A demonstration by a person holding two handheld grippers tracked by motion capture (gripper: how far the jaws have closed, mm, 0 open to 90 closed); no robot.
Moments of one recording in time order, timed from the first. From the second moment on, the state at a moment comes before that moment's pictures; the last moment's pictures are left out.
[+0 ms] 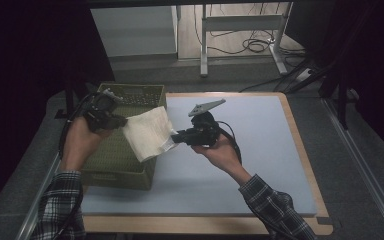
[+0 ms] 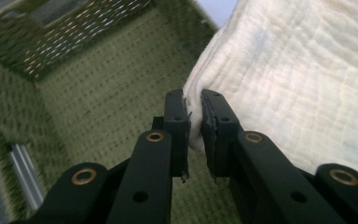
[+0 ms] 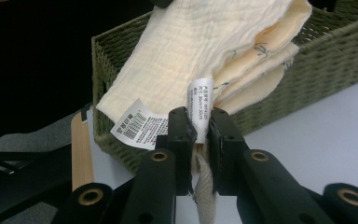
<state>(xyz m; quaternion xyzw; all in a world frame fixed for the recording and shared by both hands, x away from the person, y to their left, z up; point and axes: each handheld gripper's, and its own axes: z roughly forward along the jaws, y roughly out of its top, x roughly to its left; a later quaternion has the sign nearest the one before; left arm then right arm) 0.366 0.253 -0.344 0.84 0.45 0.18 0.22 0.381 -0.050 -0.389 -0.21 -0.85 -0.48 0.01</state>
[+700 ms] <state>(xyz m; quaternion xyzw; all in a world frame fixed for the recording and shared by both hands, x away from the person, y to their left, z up) 0.360 0.304 -0.358 0.82 0.50 0.20 0.18 0.365 0.030 -0.405 -0.20 -0.86 -0.47 0.02</state>
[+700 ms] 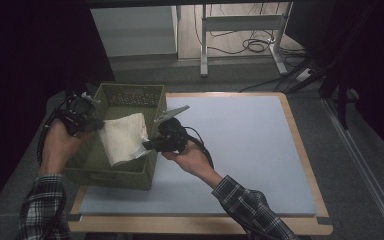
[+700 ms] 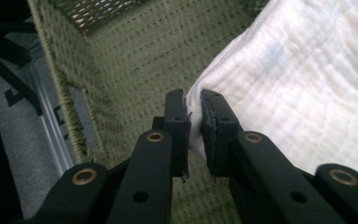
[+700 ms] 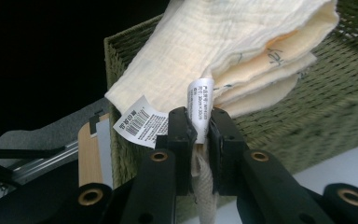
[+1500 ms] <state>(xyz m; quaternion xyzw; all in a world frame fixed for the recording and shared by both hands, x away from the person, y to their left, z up) 0.374 0.307 -0.401 0.81 0.50 0.24 0.18 0.354 0.085 -0.446 -0.26 -0.87 -0.42 0.02</state>
